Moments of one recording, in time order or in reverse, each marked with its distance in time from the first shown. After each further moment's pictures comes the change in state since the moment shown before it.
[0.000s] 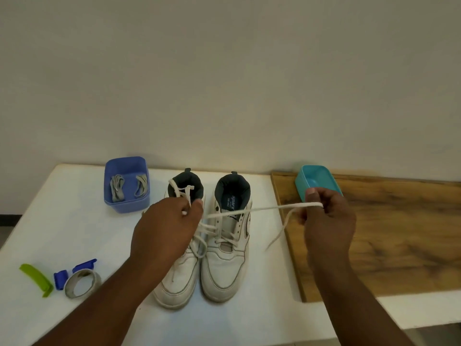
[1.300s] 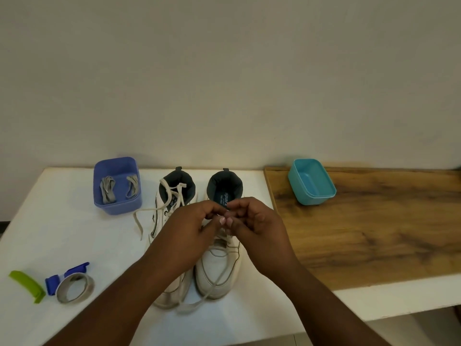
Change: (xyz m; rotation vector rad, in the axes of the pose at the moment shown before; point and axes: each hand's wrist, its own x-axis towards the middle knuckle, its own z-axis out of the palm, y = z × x) left_hand -0.009 0.027 0.016 -0.266 -0.291 0.236; right_hand -0.048 0.010 0.036 0.038 -0.742 -0.010
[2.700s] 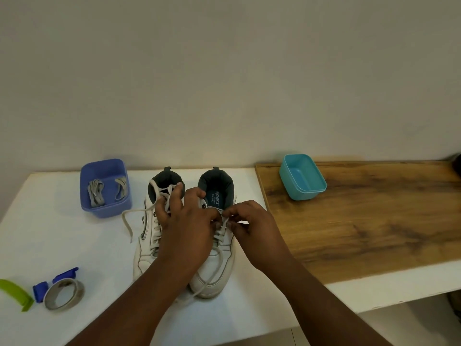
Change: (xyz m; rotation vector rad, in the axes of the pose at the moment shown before) left_hand 0.015 -0.010 0.040 0.770 0.162 -0.062; right_hand 0.011 0.034 -0.015 -0.511 0.009 -0.035
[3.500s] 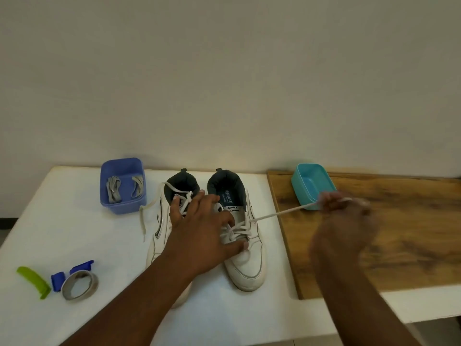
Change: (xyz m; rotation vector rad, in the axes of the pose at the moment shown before) left_hand -0.006 -0.011 -0.020 -0.104 -0.194 0.097; right_hand 0.009 -0.011 -0.077 1.067 1.090 0.275
